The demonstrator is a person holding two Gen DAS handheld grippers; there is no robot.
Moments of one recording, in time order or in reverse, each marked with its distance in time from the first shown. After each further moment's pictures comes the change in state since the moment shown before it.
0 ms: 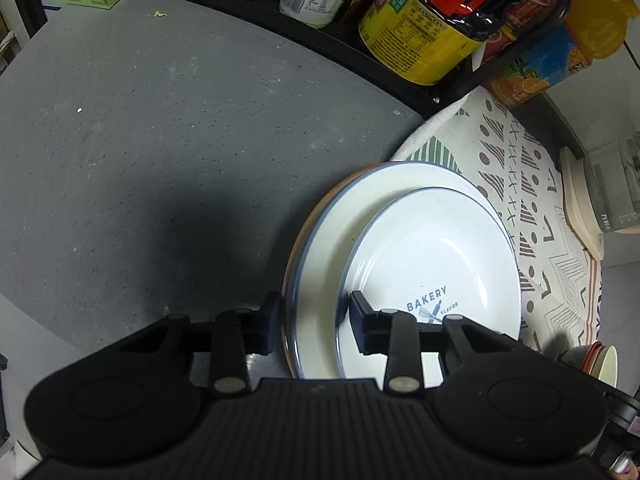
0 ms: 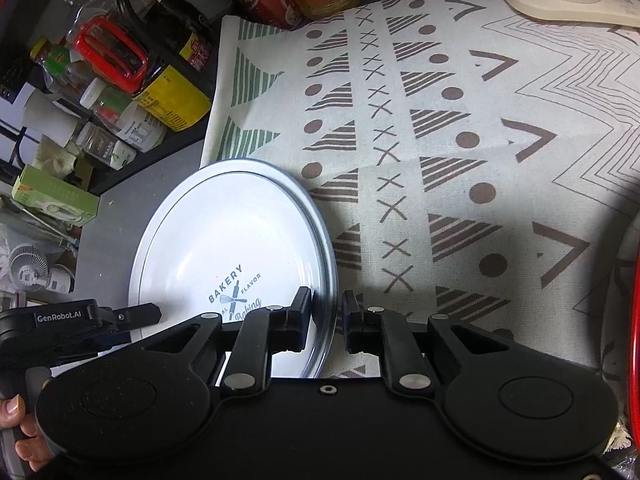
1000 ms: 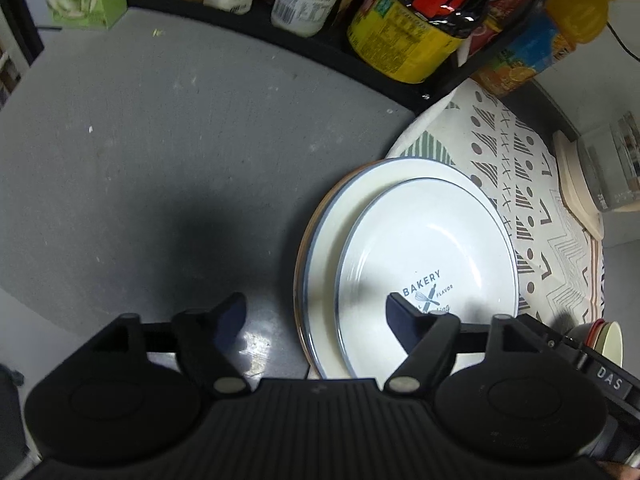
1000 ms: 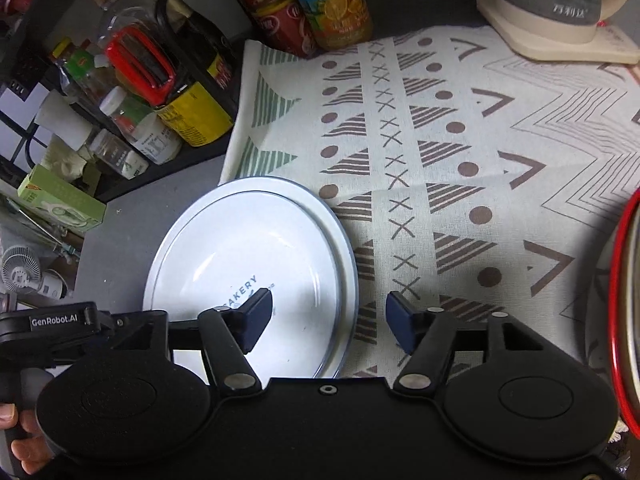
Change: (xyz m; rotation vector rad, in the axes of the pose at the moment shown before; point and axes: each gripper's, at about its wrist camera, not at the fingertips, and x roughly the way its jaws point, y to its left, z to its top) left arm -0.018 -0.005 -0.003 0.080 0.001 0.026; right arm -0.027 0.025 -0.011 -0.047 -0.091 -0.048
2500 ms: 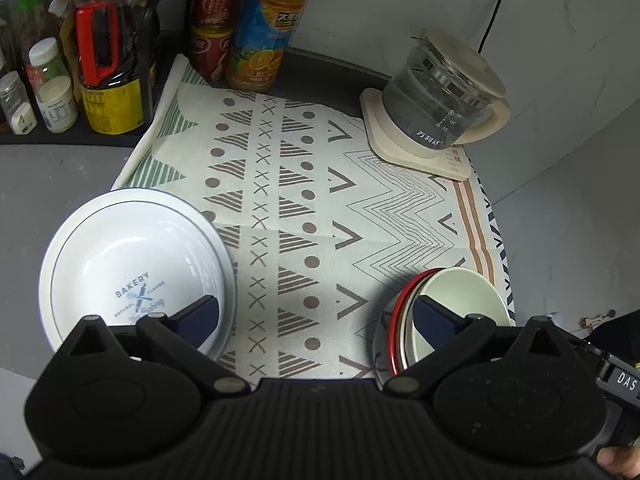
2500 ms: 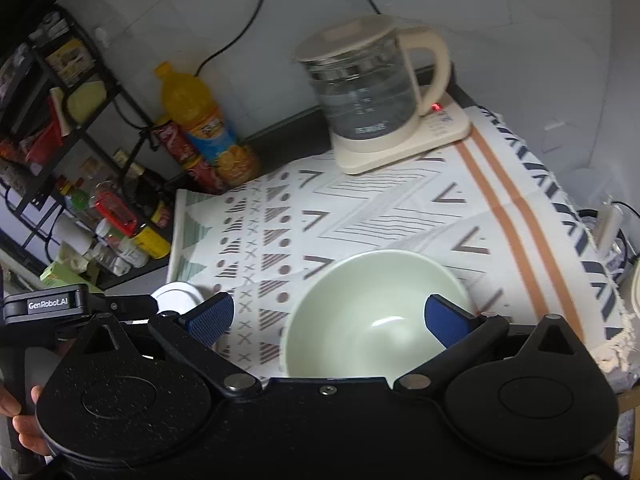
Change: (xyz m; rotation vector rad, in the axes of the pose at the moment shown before) left arm -0.040 -0.235 -0.066 0.303 -0.094 -0.117; right arm -0.173 -0.184 0.004 0.110 -0.247 -0.014
